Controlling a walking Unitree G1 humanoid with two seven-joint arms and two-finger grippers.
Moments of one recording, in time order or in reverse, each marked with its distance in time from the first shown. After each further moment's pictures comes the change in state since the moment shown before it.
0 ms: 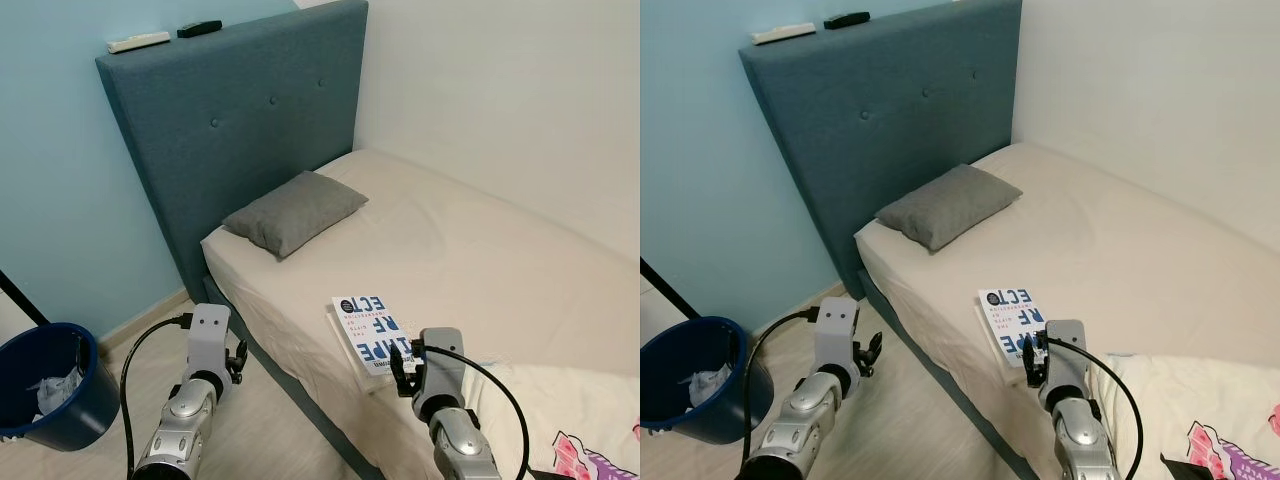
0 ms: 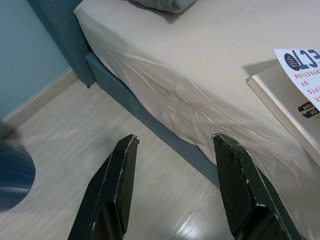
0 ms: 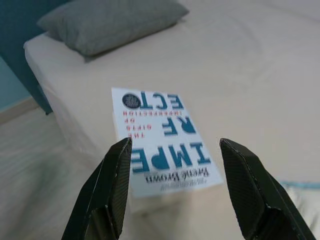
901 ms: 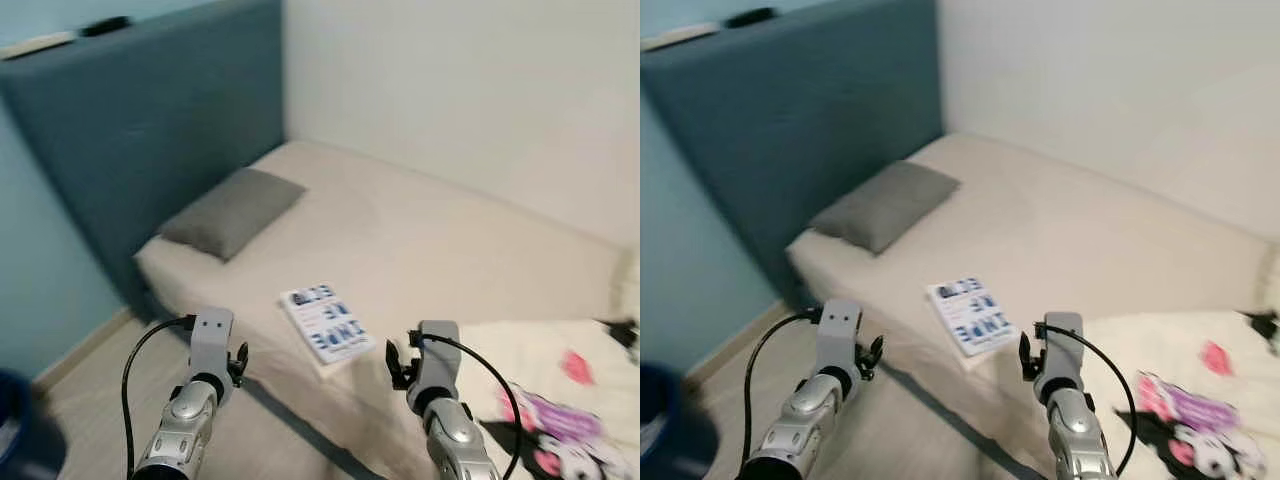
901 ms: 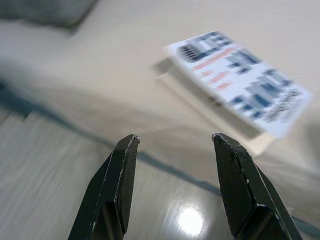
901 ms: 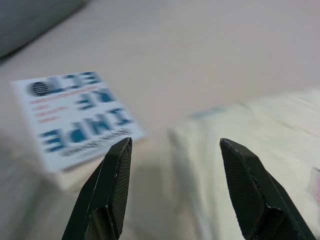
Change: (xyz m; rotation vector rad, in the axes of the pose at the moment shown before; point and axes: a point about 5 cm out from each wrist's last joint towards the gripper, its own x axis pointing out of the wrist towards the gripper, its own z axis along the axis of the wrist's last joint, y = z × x) left arm 0.000 -0.004 -0.001 0.036 0.013 -0.036; right arm 0.001 0.007 -0.008 0.088 0.069 -0.007
